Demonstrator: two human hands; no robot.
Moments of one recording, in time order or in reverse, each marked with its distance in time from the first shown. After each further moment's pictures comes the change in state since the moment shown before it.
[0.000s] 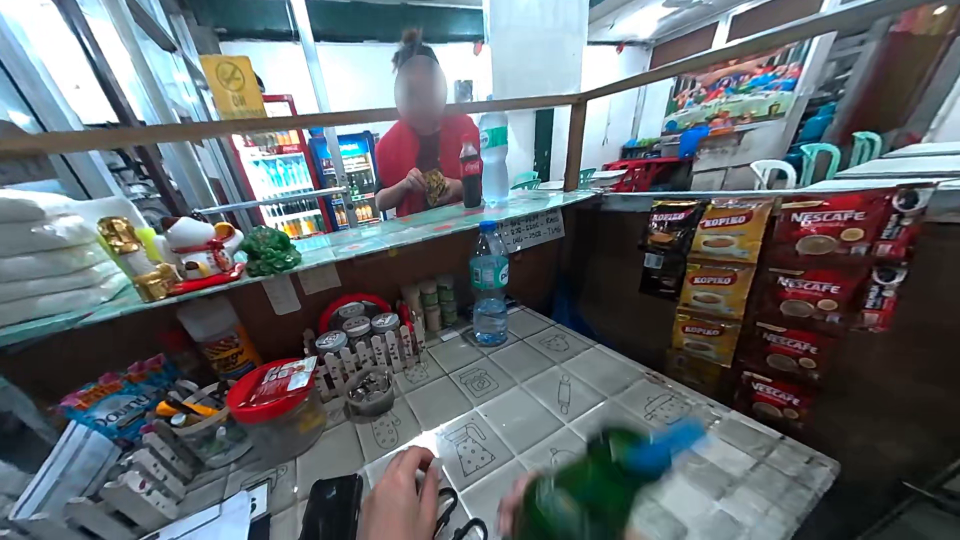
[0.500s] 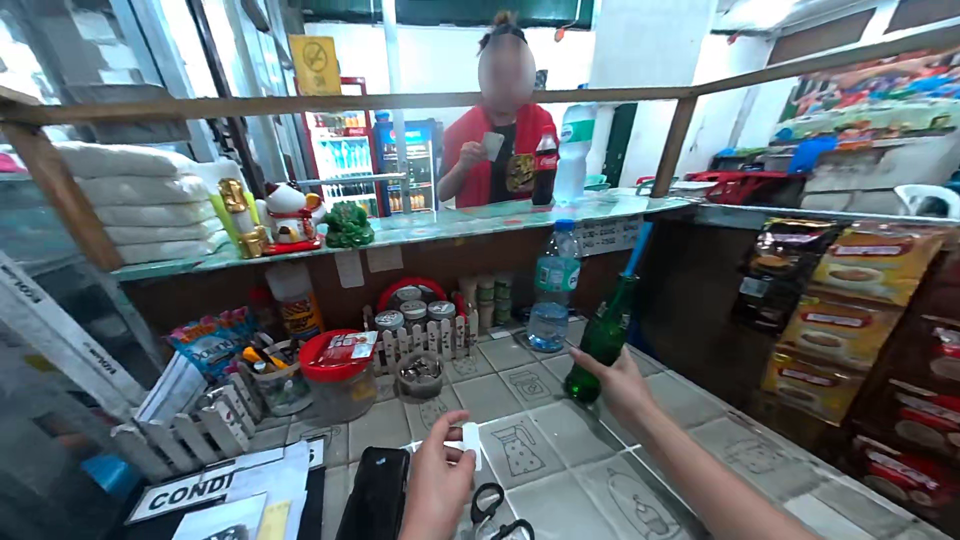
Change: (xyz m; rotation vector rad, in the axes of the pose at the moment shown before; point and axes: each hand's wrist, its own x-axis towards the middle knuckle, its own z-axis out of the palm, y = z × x) left_hand 0.012 -0.008 -0.004 -0.641 0.041 -0.198; right_hand 0.168 0.092 -0.140 -0.205 0.583 0.190
